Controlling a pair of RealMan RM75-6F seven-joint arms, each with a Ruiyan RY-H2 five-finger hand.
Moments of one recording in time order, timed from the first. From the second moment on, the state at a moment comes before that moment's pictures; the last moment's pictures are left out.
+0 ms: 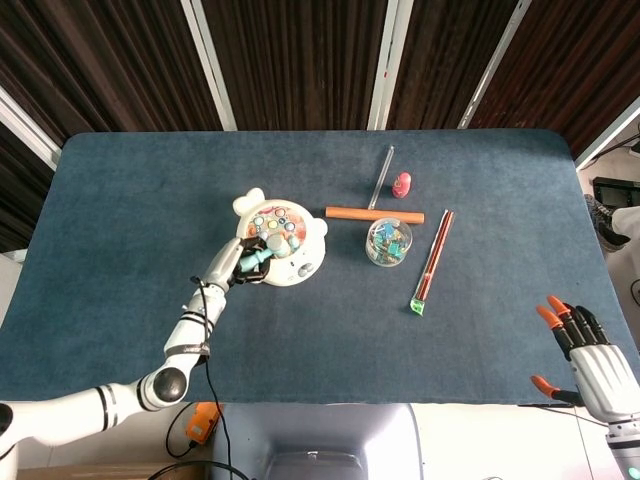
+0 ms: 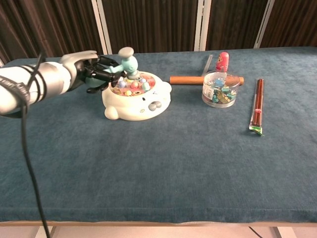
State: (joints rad) left arm -0.80 -1.60 -0.45 -1.50 0.65 0.82 -0.03; right arm 0.04 -1.02 -0.04 -1.61 -1.64 1.48 0.07
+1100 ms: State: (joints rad) left arm -0.67 -1.70 -0.24 -1.36 0.74 0.89 0.05; right arm 0.05 -1.02 -0.05 -1.61 -1.65 1.48 0.06
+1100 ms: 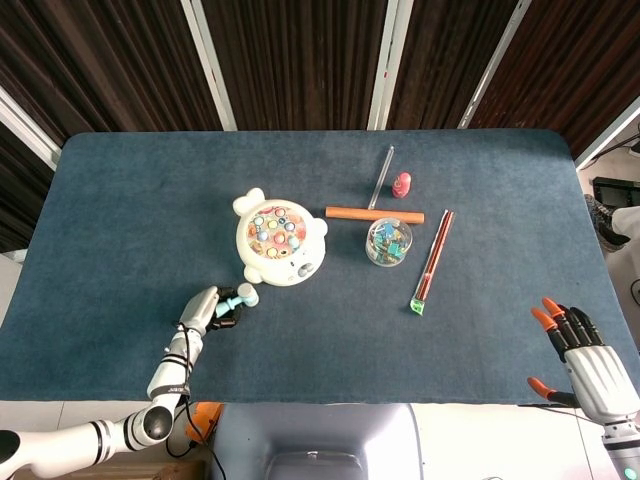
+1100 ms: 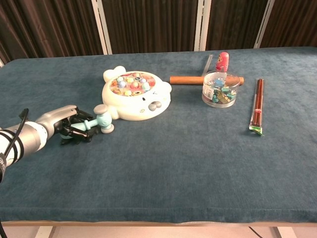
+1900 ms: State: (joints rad) left arm -0.65 -1.72 -0.17 -1.26 0.95 0.90 0.09; right arm 0.05 -1.02 -0.05 -1.61 -1.66 1.48 0.07
